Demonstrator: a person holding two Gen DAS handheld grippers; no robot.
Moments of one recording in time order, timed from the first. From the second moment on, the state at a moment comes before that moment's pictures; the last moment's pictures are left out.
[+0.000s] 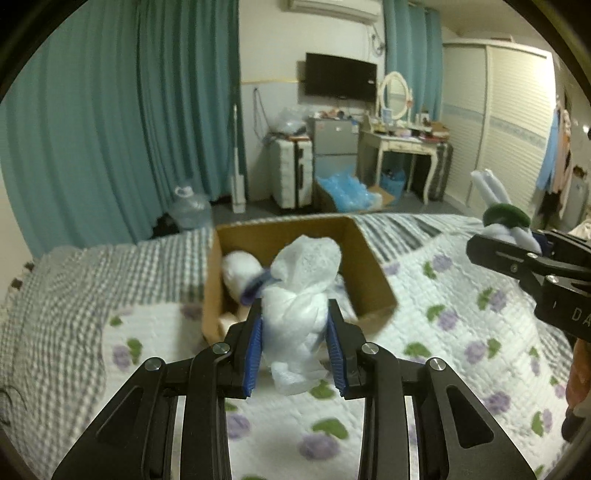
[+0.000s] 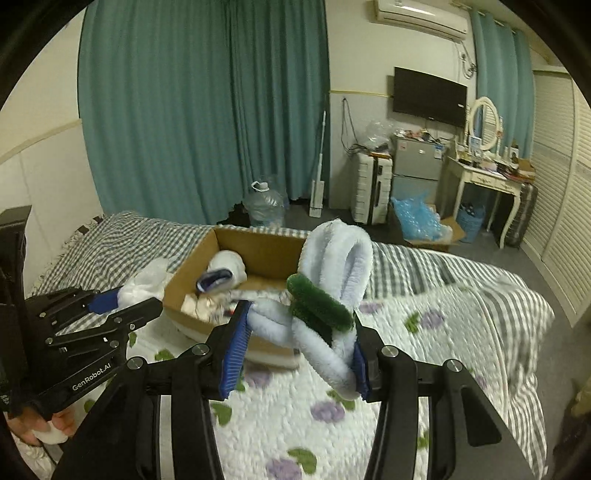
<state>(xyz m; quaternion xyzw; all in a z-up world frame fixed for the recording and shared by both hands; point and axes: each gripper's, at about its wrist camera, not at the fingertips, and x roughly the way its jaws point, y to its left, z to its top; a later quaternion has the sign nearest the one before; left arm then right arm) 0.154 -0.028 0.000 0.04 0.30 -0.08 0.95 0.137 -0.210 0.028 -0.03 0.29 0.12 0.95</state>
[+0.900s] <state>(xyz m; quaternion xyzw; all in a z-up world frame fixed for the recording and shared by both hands) 0.313 -0.009 -0.056 0.09 0.32 -0.07 0.94 0.354 -0.167 -0.040 0.03 0.33 0.15 0.93</state>
